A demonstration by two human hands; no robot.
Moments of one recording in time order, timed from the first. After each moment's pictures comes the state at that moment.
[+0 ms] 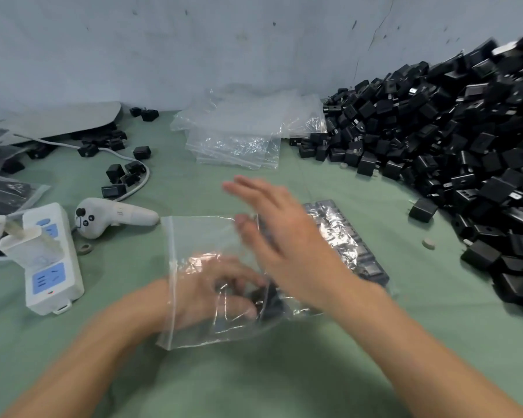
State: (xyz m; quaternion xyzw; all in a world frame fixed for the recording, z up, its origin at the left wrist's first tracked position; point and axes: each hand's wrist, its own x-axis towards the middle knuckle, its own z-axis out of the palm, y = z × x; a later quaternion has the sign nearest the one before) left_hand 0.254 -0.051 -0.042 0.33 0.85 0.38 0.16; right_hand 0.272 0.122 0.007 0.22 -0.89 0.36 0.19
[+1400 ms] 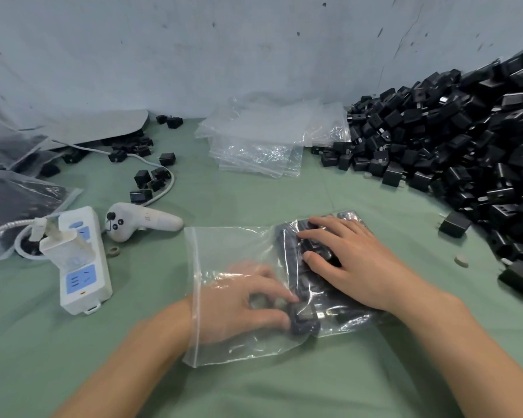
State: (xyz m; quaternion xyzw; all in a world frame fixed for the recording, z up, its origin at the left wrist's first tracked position) left_hand 0.253 -0.052 -0.027 0.29 0.88 0.33 0.20; right_hand 0.254 0.188 -0.023 0.14 -0.97 0.17 0.01
